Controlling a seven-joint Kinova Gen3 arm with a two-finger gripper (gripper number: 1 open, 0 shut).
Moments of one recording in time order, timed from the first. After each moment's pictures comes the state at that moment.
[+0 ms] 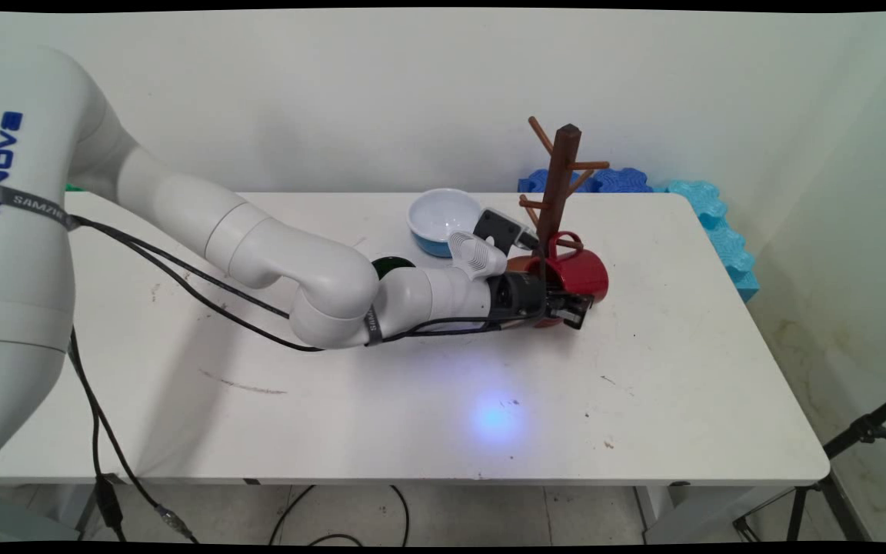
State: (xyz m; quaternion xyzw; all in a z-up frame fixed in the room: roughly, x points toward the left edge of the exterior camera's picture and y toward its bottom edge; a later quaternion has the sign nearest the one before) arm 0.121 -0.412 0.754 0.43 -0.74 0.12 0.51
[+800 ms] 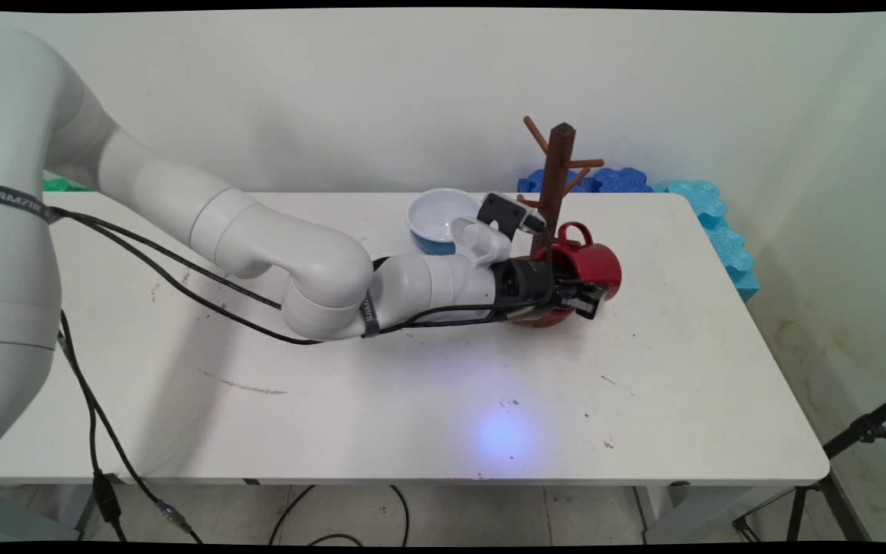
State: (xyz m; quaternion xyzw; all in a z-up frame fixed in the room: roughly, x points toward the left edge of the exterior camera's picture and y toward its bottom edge) arm 0.116 -0.404 0.783 0.42 -0.73 0.11 0.53
